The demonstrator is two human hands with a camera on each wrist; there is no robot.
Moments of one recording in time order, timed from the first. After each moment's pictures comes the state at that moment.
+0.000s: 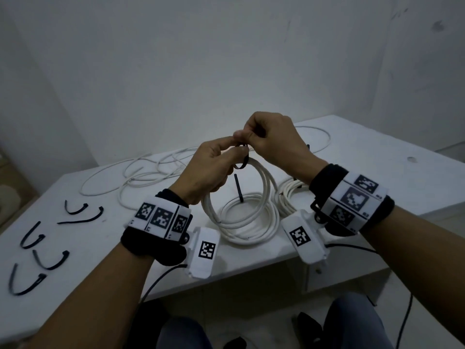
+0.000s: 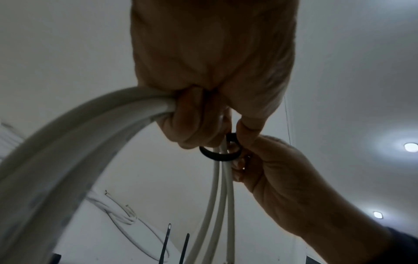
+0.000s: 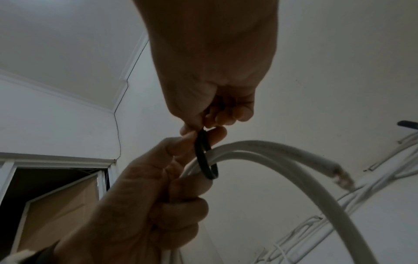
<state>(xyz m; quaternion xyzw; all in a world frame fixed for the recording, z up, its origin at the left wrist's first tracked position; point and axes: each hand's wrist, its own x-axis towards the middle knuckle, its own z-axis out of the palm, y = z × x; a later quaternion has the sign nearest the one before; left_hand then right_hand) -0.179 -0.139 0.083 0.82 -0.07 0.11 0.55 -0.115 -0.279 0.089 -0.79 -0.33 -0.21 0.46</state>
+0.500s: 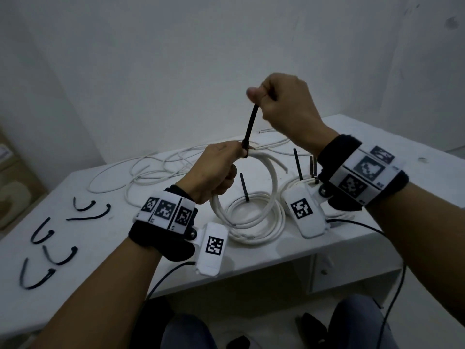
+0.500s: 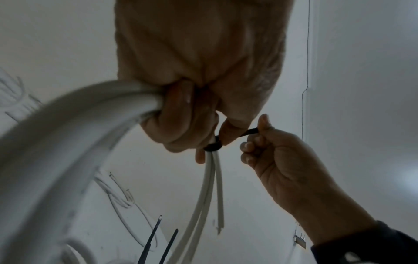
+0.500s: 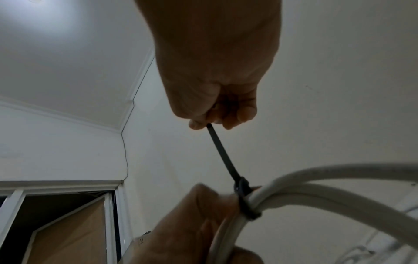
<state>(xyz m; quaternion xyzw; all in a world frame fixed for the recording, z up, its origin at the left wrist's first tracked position) -0.179 -0.140 0.084 0.80 0.02 0.04 0.60 -0.105 -0.280 0.130 -0.78 -0.29 -0.26 0.49</state>
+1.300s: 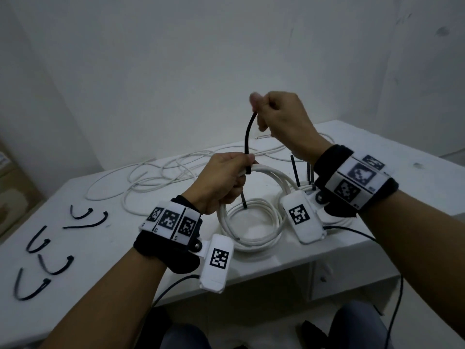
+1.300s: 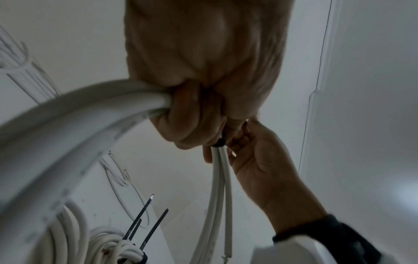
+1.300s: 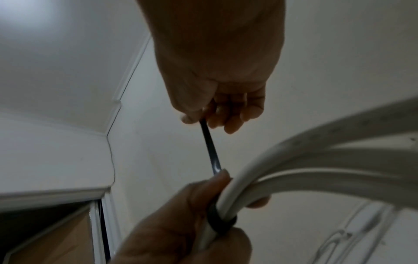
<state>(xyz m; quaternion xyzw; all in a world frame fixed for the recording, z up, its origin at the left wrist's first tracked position) -0.174 -0.151 0.078 0.77 0.01 0.03 0.63 -0.098 -0.283 0.123 -0.76 -0.28 -0.17 0.57</state>
